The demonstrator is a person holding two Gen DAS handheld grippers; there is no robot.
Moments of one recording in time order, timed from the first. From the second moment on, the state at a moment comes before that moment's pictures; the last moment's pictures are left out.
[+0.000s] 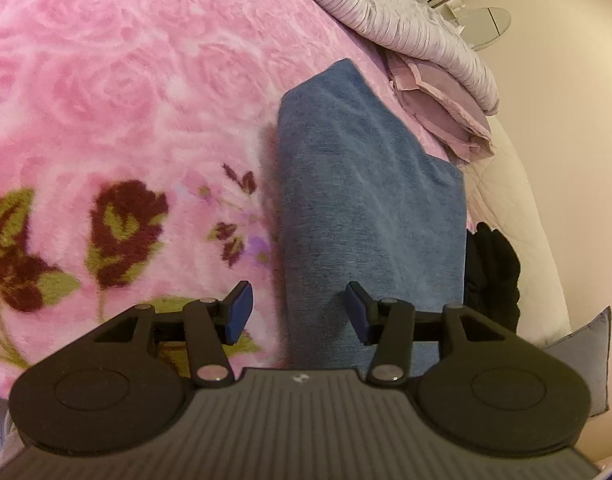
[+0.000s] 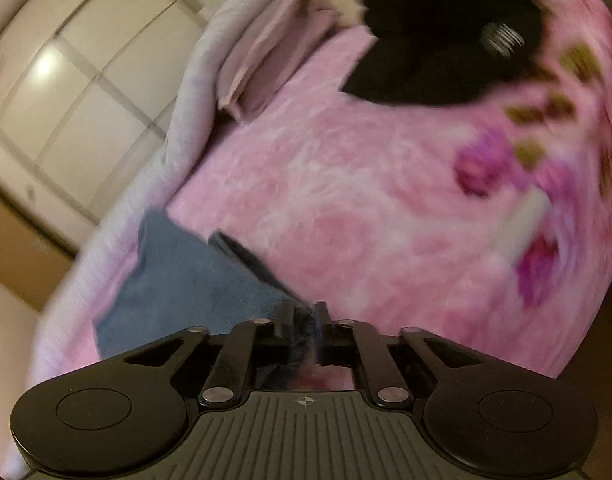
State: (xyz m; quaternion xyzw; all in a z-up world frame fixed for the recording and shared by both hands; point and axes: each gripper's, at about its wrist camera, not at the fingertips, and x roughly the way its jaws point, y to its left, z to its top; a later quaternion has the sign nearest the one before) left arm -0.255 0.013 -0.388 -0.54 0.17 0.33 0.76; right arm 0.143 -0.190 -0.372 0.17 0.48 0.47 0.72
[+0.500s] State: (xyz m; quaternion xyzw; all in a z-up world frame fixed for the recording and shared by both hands) left arm -0.233 0.011 -0.410 -0.57 0.12 0.32 0.75; right arm 0.145 -0.182 -0.405 0.27 0.54 0.47 0.65
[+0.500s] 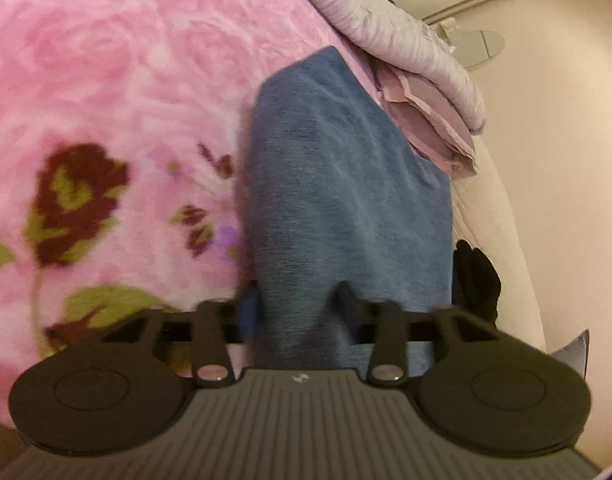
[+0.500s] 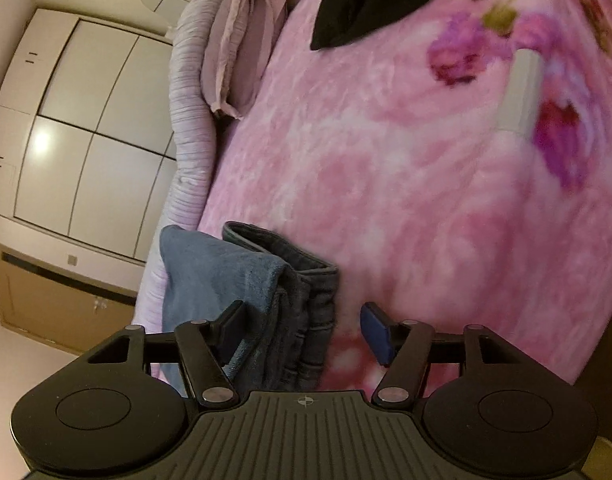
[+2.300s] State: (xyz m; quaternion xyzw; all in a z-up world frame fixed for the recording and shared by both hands) left arm -0.123 0.150 -0.313 -0.18 0.43 0.33 0.82; right arm 0.092 0.031 -0.285 -0.20 0.44 0.51 0.71
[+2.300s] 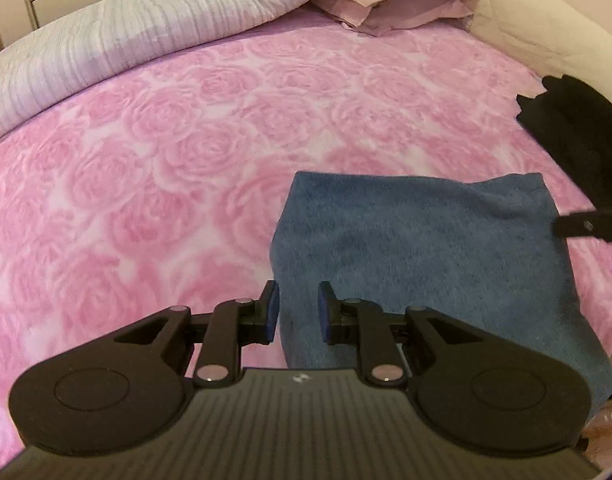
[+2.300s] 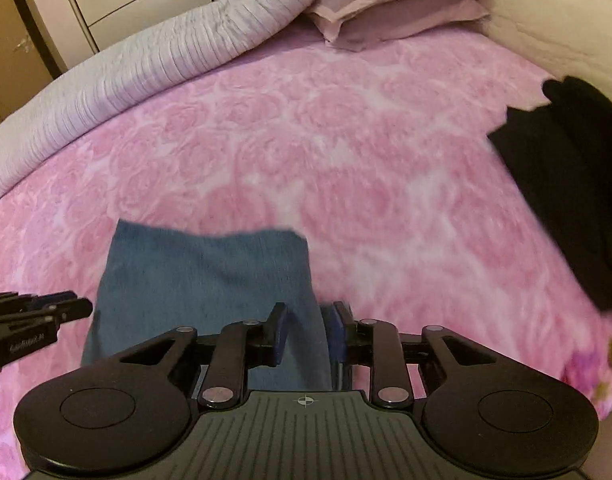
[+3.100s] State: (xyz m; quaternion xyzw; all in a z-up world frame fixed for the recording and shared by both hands) left arm -0.120 0.175 -0.327 -0.22 0.42 0.33 0.82; right arm 0.123 0.038 -0.310 -0.13 0.45 0.54 0.70
